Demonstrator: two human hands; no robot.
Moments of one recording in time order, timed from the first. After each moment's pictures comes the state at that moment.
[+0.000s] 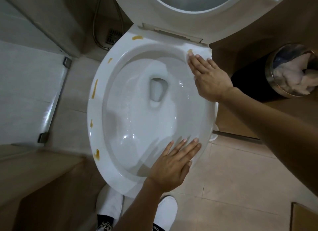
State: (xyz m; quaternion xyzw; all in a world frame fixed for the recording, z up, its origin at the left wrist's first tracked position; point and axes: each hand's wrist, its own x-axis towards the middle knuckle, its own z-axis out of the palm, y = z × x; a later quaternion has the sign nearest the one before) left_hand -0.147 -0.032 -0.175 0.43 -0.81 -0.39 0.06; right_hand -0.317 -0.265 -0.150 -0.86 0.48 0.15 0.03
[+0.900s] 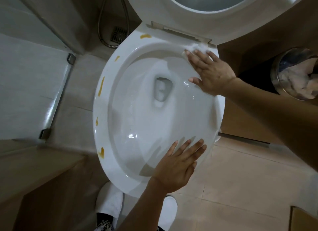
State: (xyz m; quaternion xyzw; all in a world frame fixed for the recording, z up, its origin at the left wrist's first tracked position) left_hand -0.147 -0.032 -0.179 0.43 -0.81 -0.39 0.09; right_hand -0.306 -0.290 -0.145 -0.88 0.42 0.23 -0.01
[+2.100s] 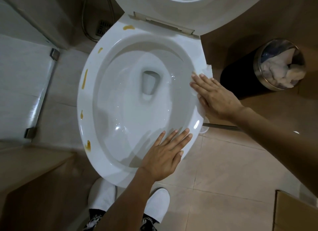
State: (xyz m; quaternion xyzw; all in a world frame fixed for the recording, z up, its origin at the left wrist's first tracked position) left_hand -0.147 -0.029 -0.180 0.44 -0.82 -0.35 0.06; right_hand -0.359 -0.192 -0.130 -0.85 0.48 0.15 0.14
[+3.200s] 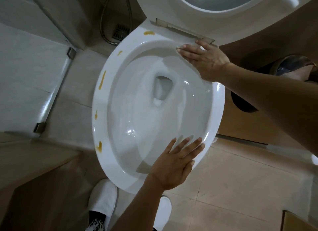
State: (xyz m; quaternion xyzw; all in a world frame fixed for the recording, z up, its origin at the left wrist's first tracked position) left_hand -0.147 -0.029 -0.184 0.44 -0.82 -0.35 0.10; right_hand -0.282 -0.324 -0.136 -0.88 0.24 0.37 -0.21
